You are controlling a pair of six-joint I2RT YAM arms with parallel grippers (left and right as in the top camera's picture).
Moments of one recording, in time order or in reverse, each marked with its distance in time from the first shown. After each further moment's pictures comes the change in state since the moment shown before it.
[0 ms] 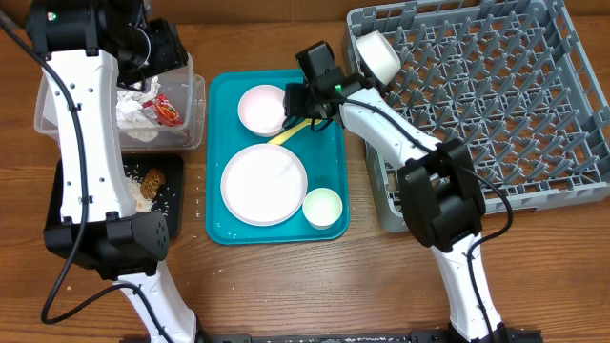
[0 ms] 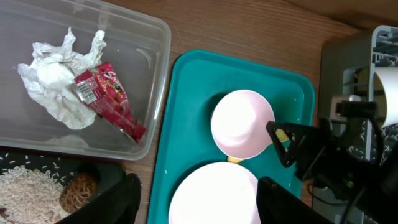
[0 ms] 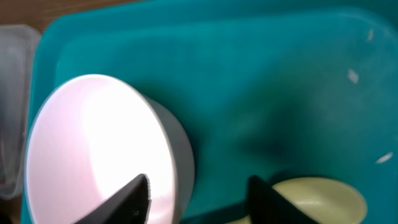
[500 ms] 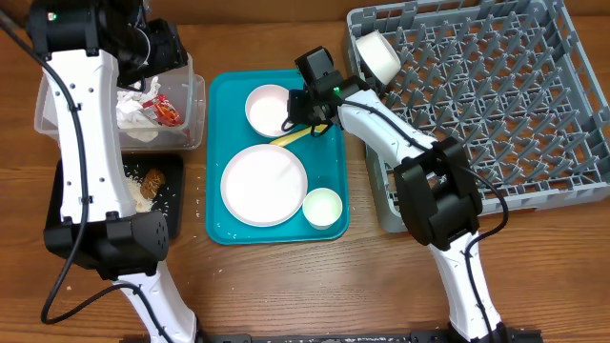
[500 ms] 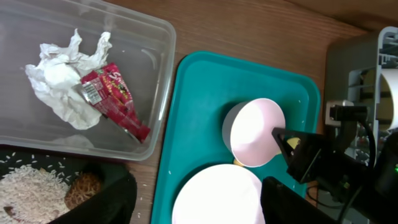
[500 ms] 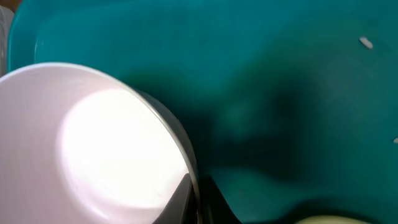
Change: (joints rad) left arm 0.000 0.000 0.000 0.001 -0.018 0.000; right arm -0.002 0.017 0.000 -0.039 -0.023 0.006
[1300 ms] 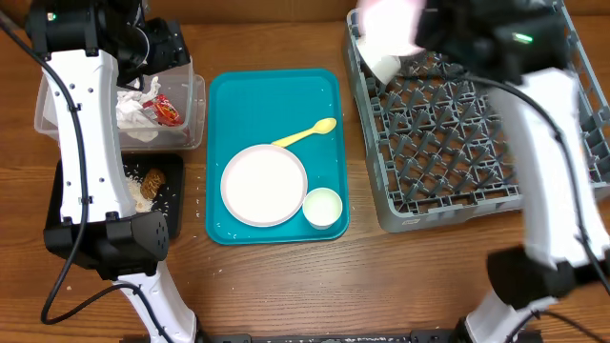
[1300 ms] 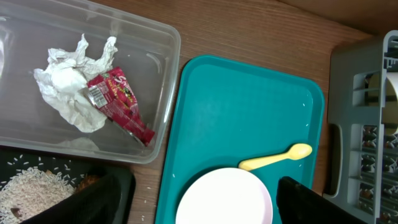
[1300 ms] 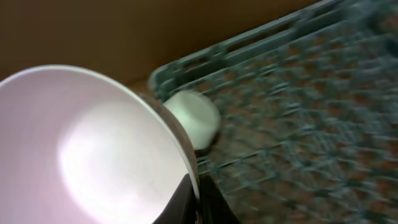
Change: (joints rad) left arm 0.000 0.000 0.000 0.010 -0.018 0.003; right arm -0.260 -0.517 0.380 -0.675 0.394 -0.079
